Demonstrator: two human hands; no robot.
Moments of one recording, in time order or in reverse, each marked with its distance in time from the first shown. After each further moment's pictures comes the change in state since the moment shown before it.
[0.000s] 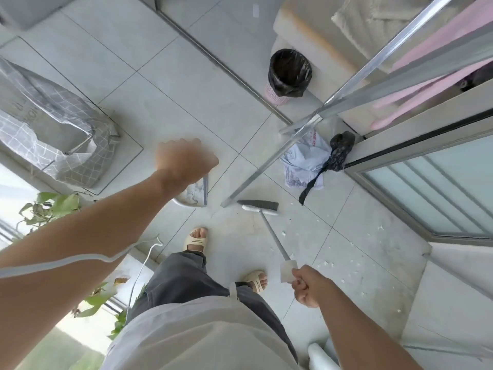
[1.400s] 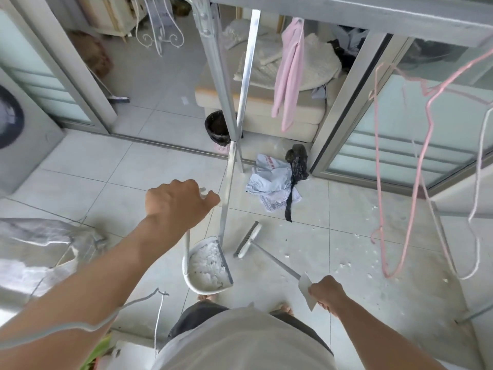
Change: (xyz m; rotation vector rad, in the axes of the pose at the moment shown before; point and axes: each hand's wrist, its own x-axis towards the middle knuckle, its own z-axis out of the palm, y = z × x) left_hand -0.137 0.159 -0.118 0.194 0.107 0.203; right_hand 0.037 0.083 -0.101 -0.333 0.377 -0.536
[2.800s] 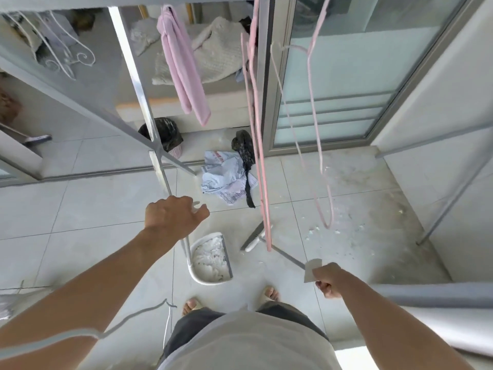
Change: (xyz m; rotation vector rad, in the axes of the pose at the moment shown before) left_hand 0.014 0.161 0.049 0.171 -0.082 0.324; right_hand 0.056 0.133 -0.055 0.689 -0.242 0.428
